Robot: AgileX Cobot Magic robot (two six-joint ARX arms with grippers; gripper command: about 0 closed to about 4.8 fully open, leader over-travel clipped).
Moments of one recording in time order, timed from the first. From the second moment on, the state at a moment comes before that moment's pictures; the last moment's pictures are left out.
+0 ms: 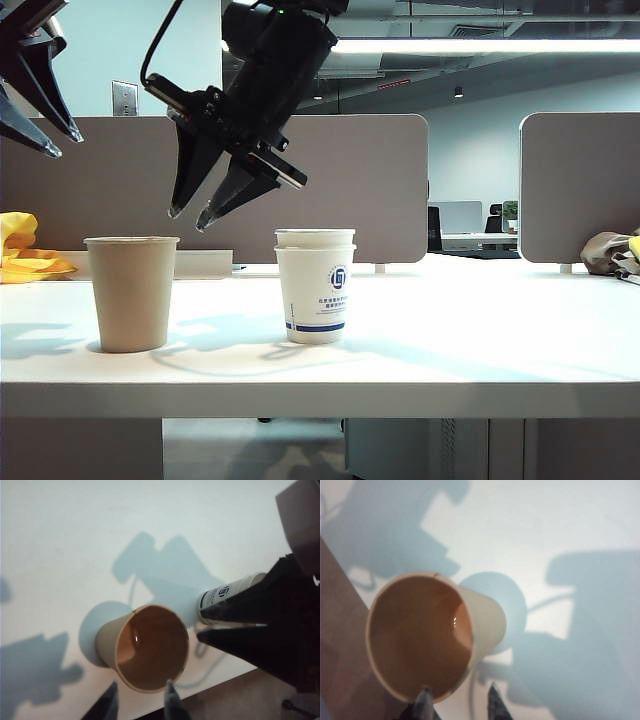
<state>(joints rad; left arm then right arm) 0.05 1.38 1.21 -0.81 0.60 -0.08 0.73 2.31 2.30 -1.05 -0.39 0.09</state>
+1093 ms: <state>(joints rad) 0.05 1.37 1.21 -0.86 0.60 -0.08 0.74 2.41 2.30 -1.03 -0.47 0.14</state>
